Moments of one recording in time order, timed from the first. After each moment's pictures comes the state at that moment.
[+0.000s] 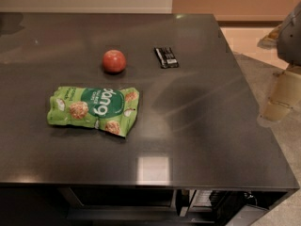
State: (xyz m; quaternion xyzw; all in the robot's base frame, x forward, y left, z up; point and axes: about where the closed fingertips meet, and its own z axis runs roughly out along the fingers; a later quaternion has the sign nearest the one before) arm 0.438 -0.216 0.978 -0.60 0.78 -0.04 0.16
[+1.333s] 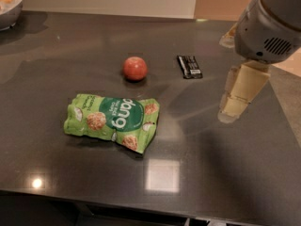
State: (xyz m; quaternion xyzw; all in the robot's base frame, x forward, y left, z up) arm 0.444 -0.144 0.981 -0.63 0.76 0.00 0.18
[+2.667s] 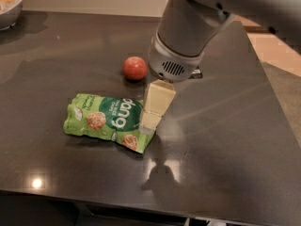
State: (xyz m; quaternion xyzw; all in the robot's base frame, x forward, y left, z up) arm 0.457 -0.007 0.932 -0.65 0.74 0.05 0.17
